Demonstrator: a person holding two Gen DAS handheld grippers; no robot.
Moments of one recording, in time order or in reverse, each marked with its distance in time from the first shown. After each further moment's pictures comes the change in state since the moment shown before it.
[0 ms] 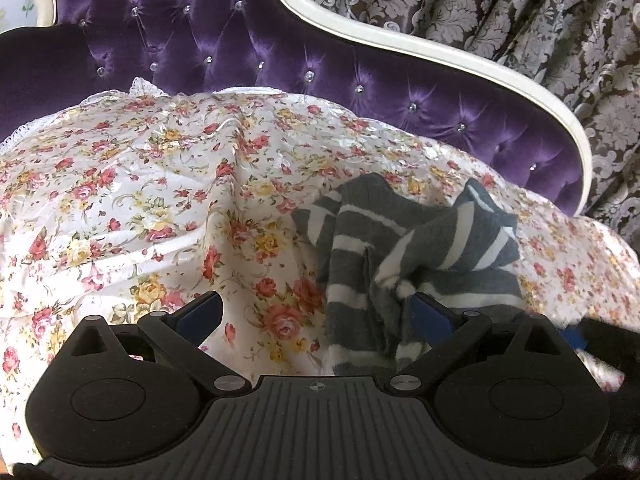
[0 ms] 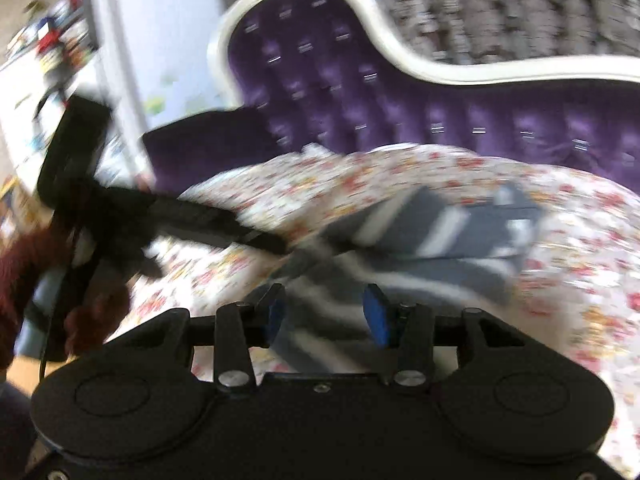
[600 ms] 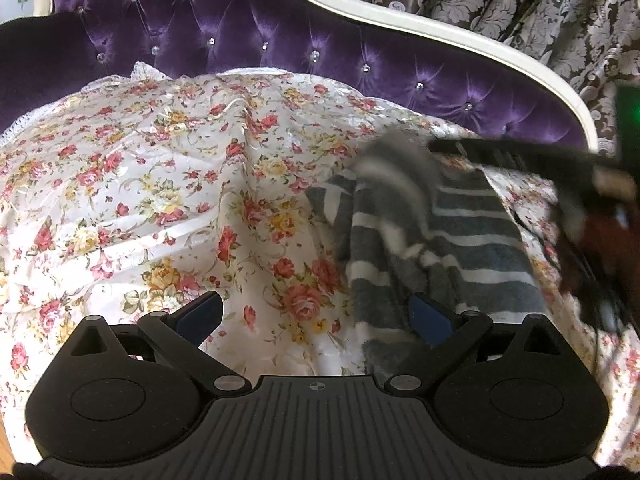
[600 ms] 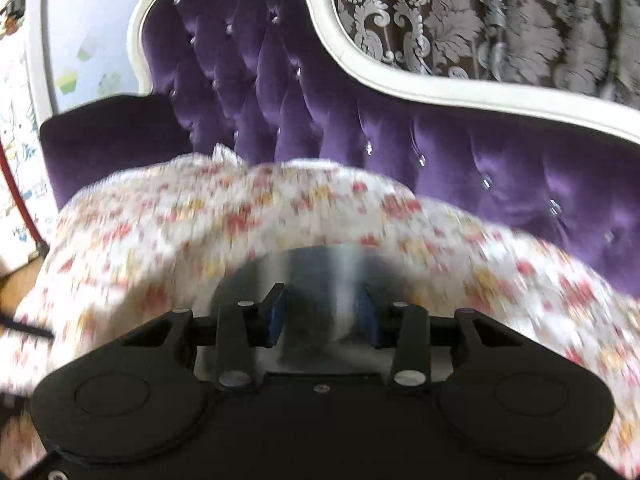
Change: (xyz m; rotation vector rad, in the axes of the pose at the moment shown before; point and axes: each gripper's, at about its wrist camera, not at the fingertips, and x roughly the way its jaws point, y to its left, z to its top) left arm 0.004 0.011 -0.002 0.012 0.064 -0.004; right arm 0.119 -0.039 0.096 -0.105 0.050 -0.154
